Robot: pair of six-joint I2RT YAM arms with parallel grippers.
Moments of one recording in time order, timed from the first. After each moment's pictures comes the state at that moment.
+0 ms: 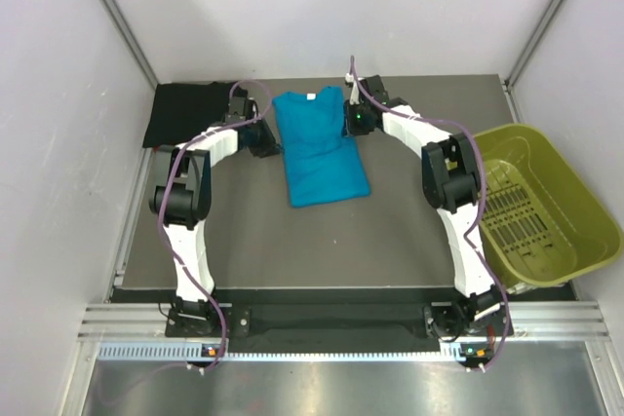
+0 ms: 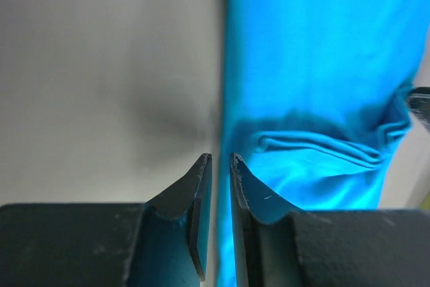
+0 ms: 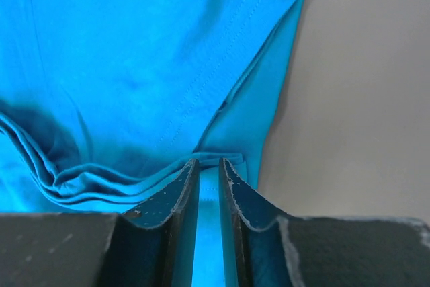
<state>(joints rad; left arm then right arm) -0.17 2.07 1.44 -0.23 0.28 -0.63 0.40 2.37 1.97 -0.43 -0.20 0.21</state>
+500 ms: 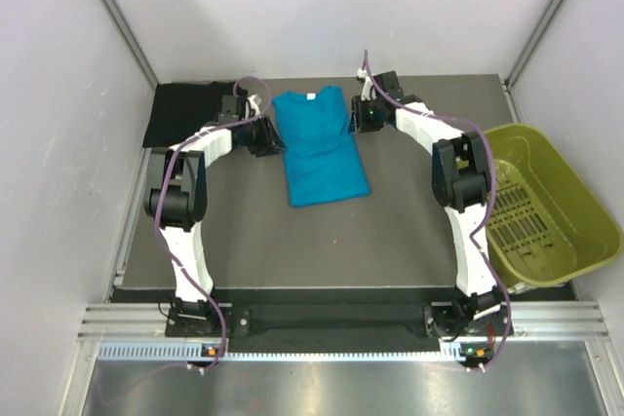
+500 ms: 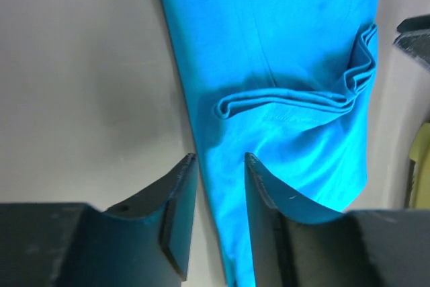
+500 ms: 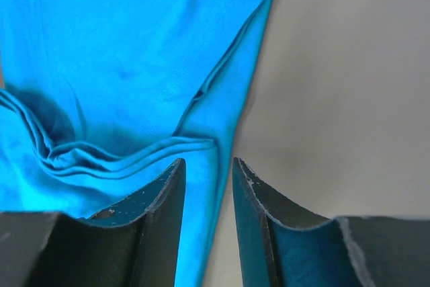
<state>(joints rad) -0.13 2.04 1.42 -0.23 0.46 -0.49 0.34 2.33 1.92 -0.40 -0.29 0.17</state>
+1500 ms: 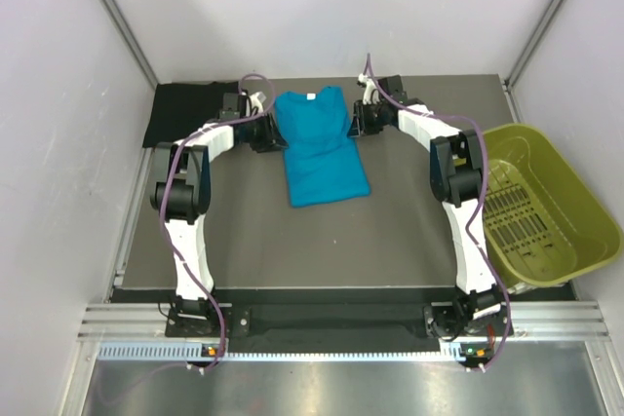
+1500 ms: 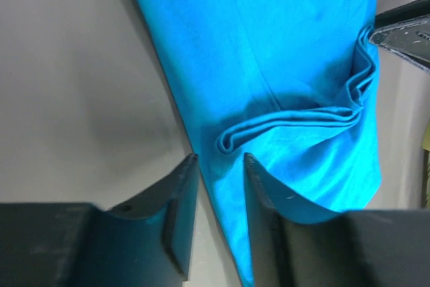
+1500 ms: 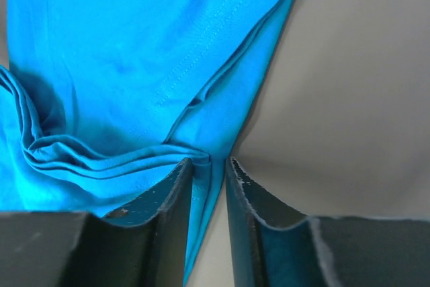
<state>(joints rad) -0.12 2.13 1.50 -0.22 0.53 -0.39 0.29 2.43 1.97 -0.38 -0.50 0.12</state>
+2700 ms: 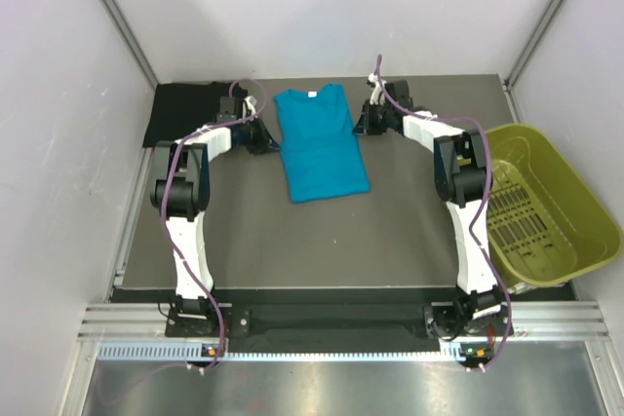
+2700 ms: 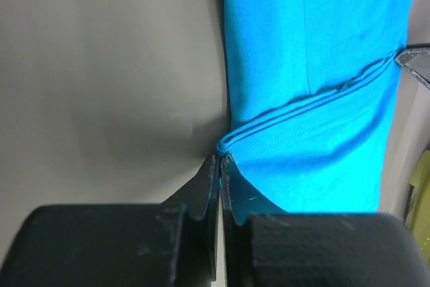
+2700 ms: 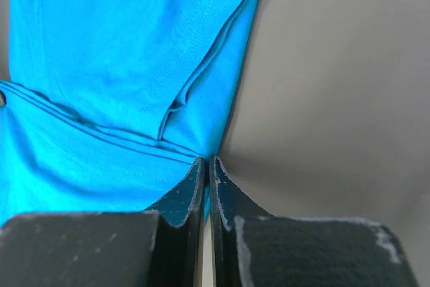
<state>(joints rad) -0.09 2.16 1.49 -0.18 0.48 -0.51 0.26 2.39 1.83 -0.16 -0.46 0.23</state>
